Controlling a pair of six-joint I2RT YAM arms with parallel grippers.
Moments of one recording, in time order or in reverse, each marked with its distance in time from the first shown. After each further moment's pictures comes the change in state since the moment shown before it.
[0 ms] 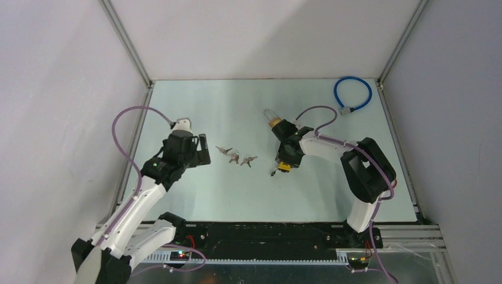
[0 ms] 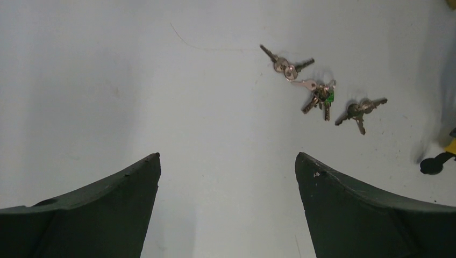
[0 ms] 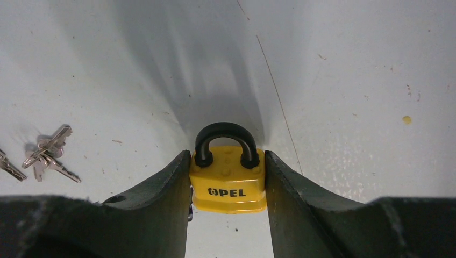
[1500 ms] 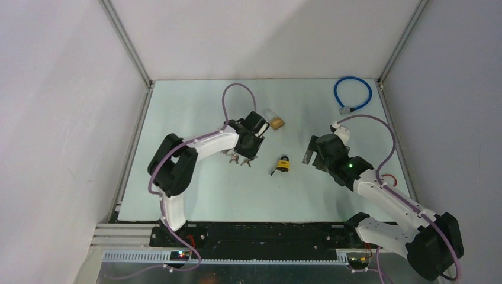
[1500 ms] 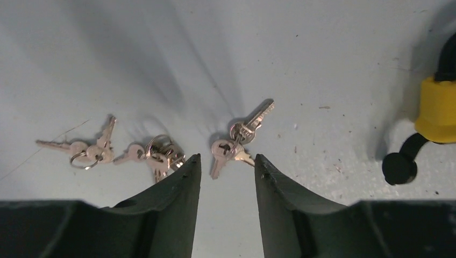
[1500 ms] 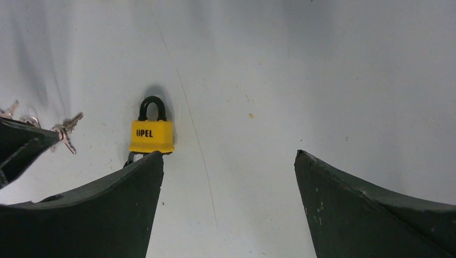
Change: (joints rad) left arm -0.315 1.001 0.535 0.028 0.191 0.189; right arm -0.105 -0.750 -0.449 0.126 0.161 -0.228
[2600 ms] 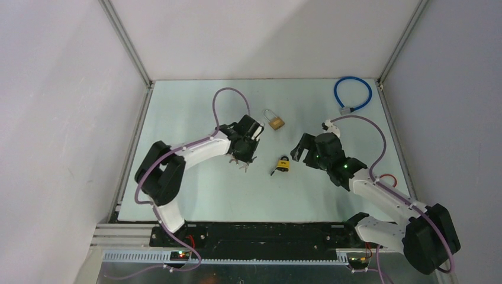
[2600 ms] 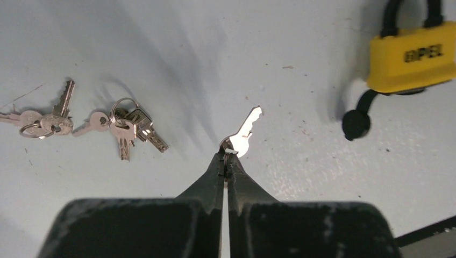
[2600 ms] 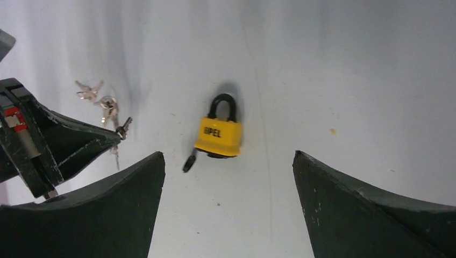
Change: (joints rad) left arm -0.002 -0.075 -0.100 0.026 0.107 -0.061; right arm -0.021 0.035 -0.069 0.255 -0.200 0.011
